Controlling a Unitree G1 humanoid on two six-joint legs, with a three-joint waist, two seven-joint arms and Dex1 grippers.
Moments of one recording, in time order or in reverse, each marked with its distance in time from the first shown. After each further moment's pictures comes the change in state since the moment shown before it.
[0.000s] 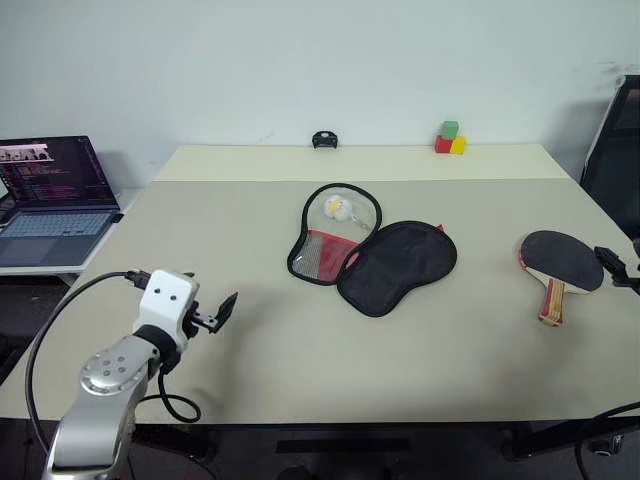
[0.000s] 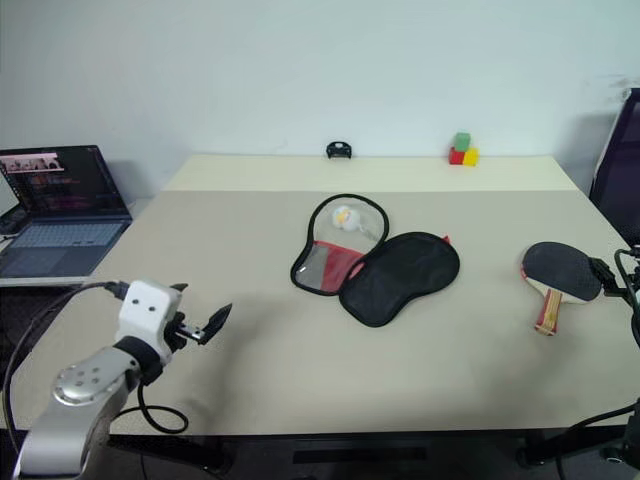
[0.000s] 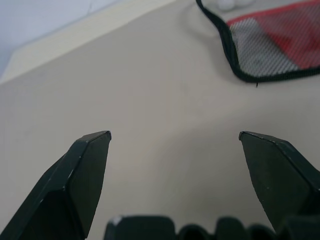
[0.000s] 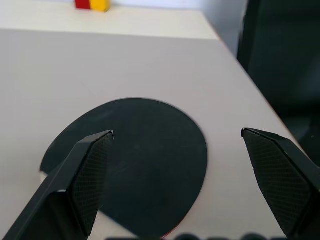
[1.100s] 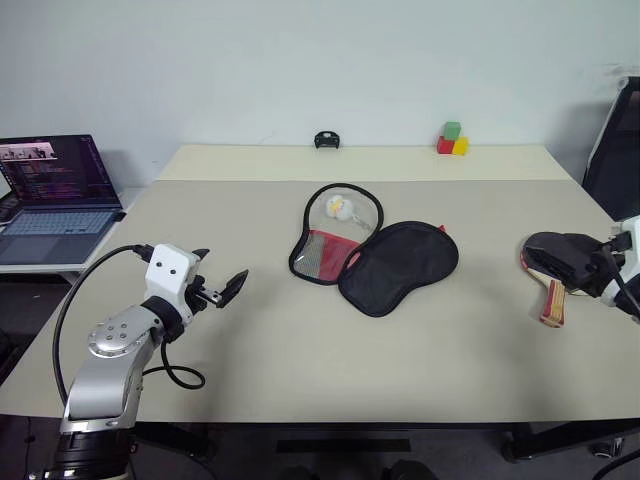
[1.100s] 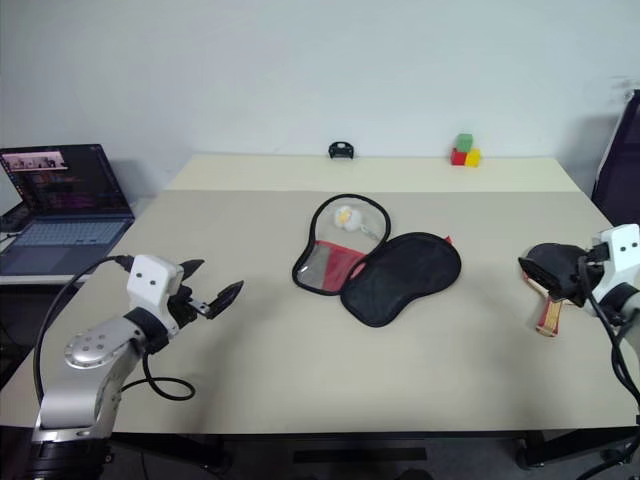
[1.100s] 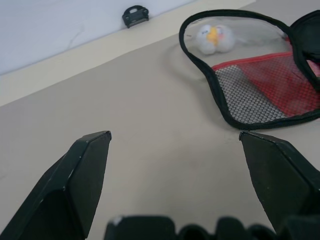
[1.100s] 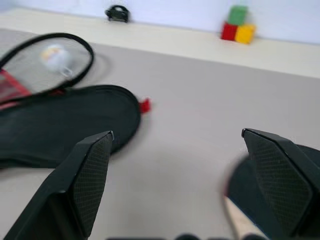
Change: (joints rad) left arm -0.219 0.031 -0.010 0.284 -0.069 -0.178 -0.184; right arm 0.404 0.139 -0.048 -1.052 0.276 0.501 0.050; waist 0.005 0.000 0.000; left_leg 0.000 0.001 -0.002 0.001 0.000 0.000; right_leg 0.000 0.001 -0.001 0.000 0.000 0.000
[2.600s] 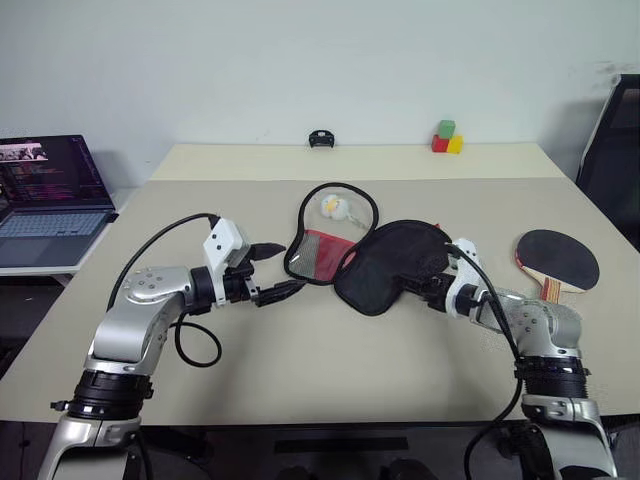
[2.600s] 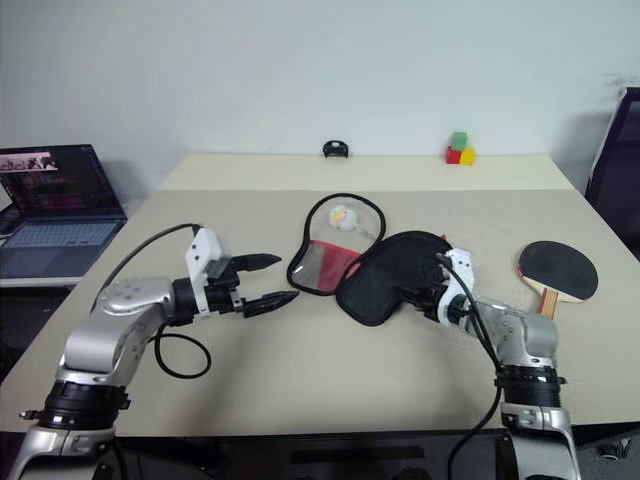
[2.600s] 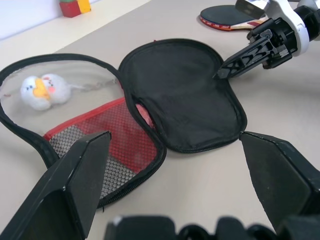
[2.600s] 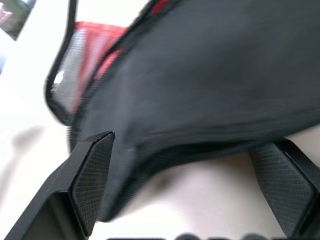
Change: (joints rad) left arm -0.262 0.086 -0.210 0.074 -0.151 0.110 -0.423; right arm -0.287 0.541 0.195 0.021 0.124 0.619 -0.441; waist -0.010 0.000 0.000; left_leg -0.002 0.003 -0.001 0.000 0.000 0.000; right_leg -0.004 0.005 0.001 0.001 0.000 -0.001
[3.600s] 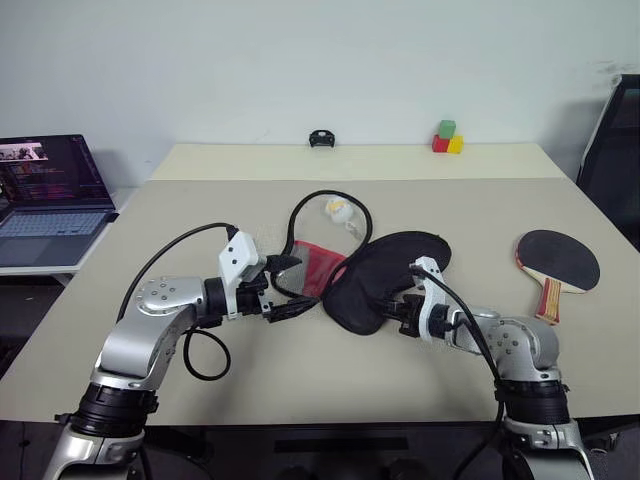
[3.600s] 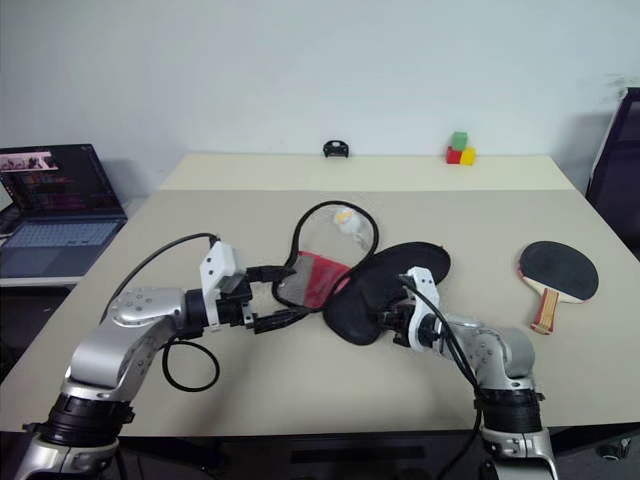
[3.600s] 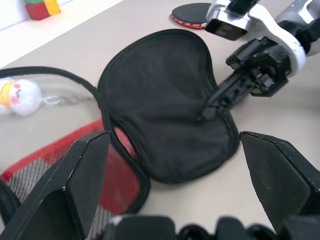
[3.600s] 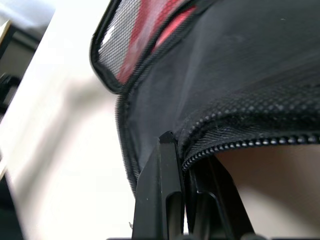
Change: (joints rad) left arm 0.056 -0.013 -0.039 -0.137 -0.007 0.037 0.000; right arm 0.126 0.039 0.119 -0.279 0.045 0.178 0.050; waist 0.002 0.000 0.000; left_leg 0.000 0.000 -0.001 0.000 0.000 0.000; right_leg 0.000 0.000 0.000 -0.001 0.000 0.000
